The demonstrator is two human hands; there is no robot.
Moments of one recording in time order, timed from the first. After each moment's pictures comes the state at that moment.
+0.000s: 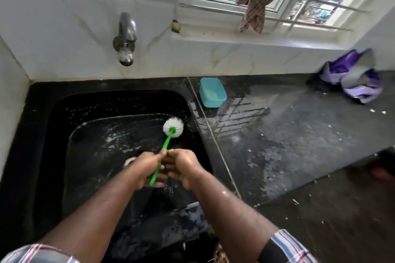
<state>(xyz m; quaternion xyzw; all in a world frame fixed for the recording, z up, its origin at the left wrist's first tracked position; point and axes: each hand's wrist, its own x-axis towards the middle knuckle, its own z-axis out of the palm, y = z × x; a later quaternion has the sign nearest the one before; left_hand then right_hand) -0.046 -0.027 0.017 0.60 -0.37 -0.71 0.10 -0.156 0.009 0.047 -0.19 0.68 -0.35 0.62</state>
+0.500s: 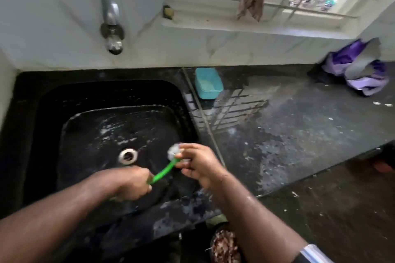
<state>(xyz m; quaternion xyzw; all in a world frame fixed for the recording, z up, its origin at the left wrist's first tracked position) -0.033 0.001 0.049 0.42 -0.80 -0.31 -0.30 -0.222 0.044 0.058 -0.19 0.65 -0.39 0.63</state>
